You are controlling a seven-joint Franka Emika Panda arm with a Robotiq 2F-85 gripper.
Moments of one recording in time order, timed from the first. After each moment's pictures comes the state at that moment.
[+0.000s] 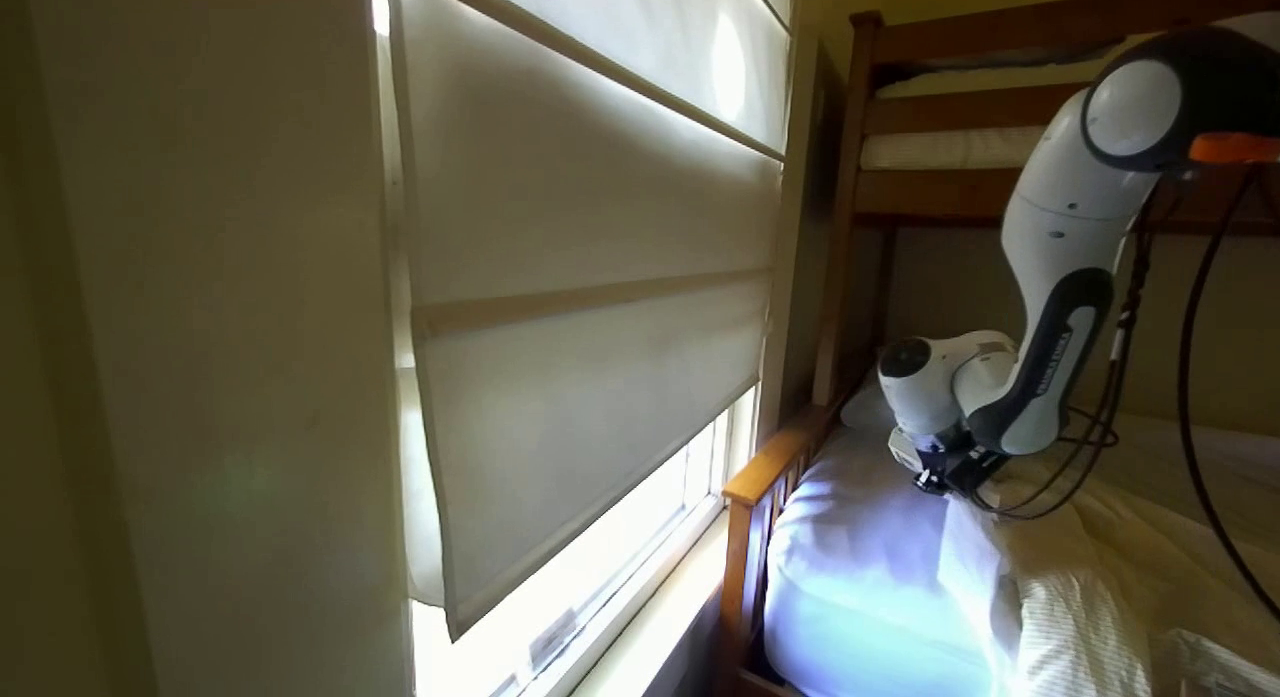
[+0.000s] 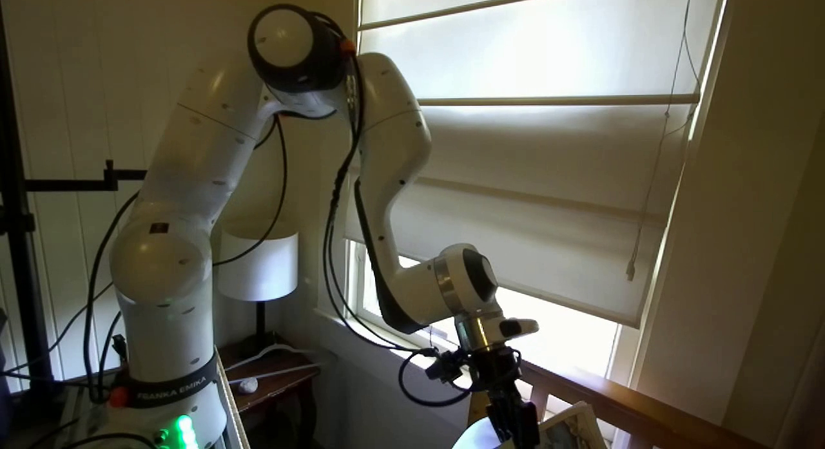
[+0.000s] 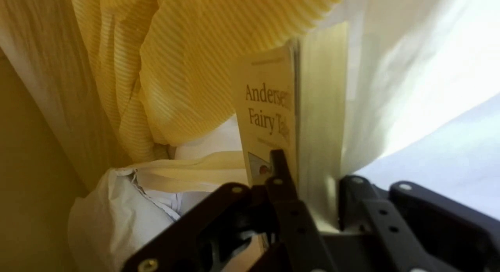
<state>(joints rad) -0.09 0.37 -0.56 -2.31 -1.29 2.64 1.02</state>
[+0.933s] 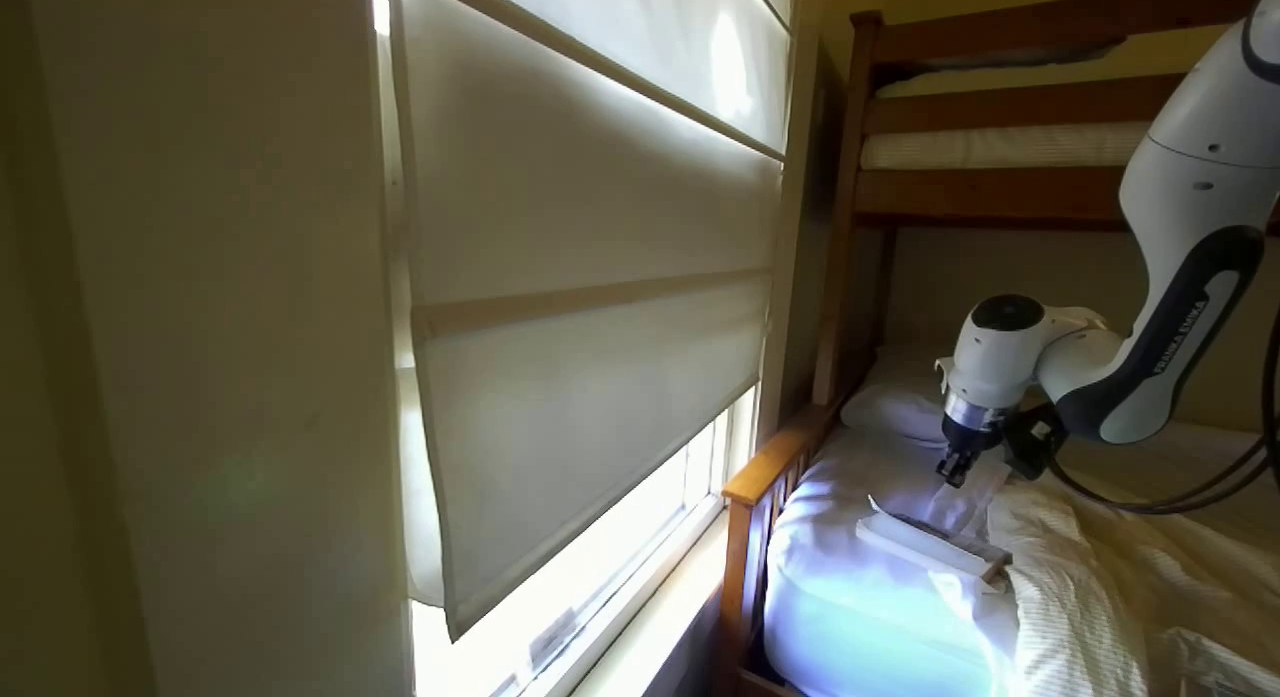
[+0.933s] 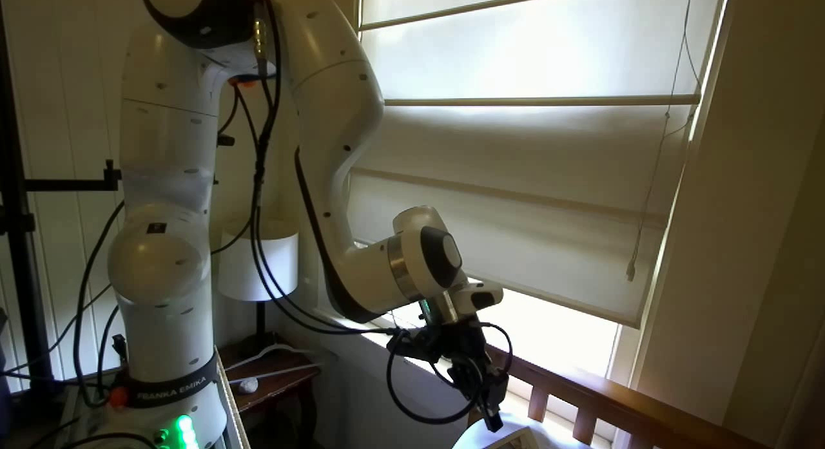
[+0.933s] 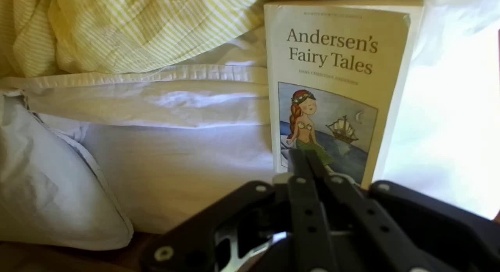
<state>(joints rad) -0.11 0.09 -0.66 -2.54 -1.48 2.96 0.77</state>
